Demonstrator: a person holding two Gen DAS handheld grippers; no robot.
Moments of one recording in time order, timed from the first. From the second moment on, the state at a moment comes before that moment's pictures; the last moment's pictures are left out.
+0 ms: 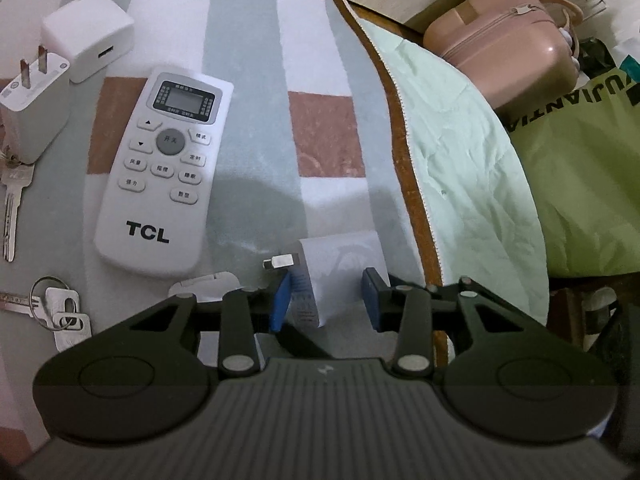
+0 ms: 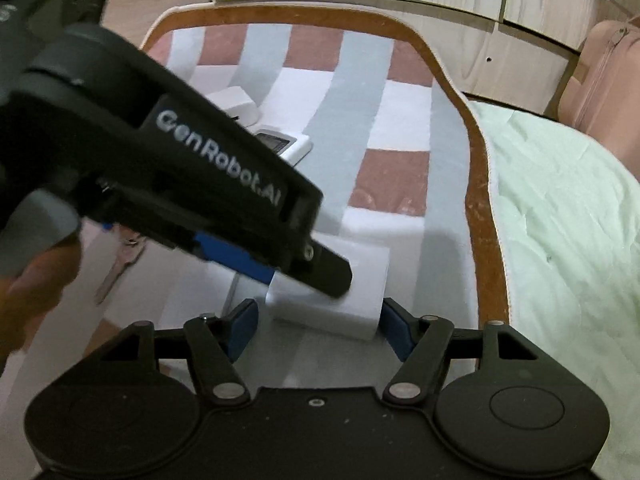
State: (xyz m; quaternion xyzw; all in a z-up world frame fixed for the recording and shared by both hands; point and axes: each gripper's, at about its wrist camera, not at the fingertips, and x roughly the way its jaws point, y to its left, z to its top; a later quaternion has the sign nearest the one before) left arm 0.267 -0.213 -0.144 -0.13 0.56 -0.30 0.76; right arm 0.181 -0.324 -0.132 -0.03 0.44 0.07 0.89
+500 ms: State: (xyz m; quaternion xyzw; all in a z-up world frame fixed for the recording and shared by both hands) left arm 0.218 -0.183 -0.058 -0.09 0.52 -0.30 0.79; right arm 0.152 -0.286 -0.053 -0.02 0.43 0.05 0.90
